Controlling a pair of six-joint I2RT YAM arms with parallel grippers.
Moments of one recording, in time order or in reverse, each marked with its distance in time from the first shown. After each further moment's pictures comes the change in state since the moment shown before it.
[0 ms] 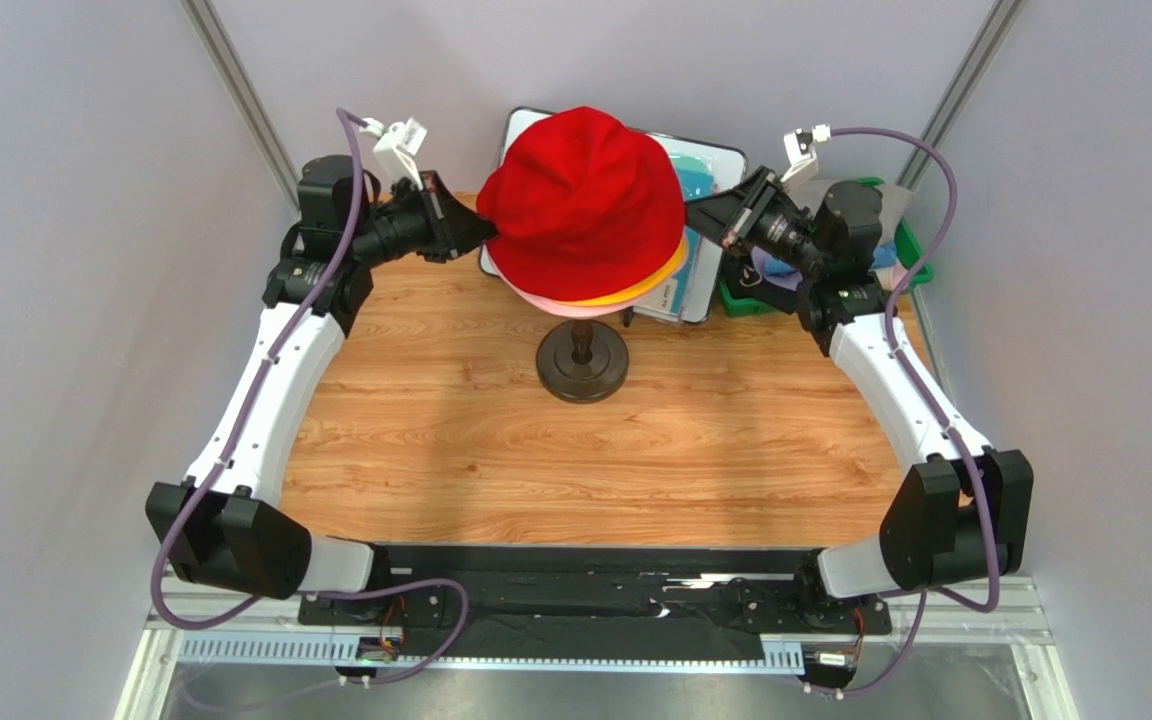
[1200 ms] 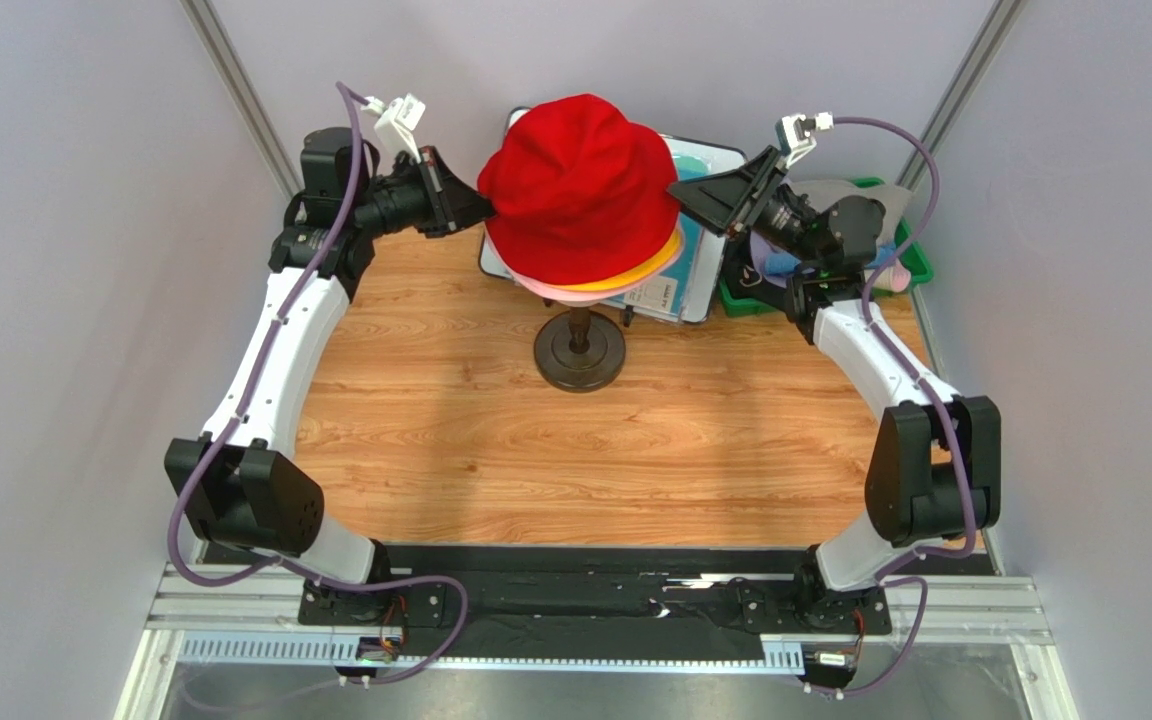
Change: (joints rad) left arm 0.035 0.137 0.129 -0.009 0.074 -0.056; right arm -0.027 0.148 -0.024 0.539 -0.156 0.341
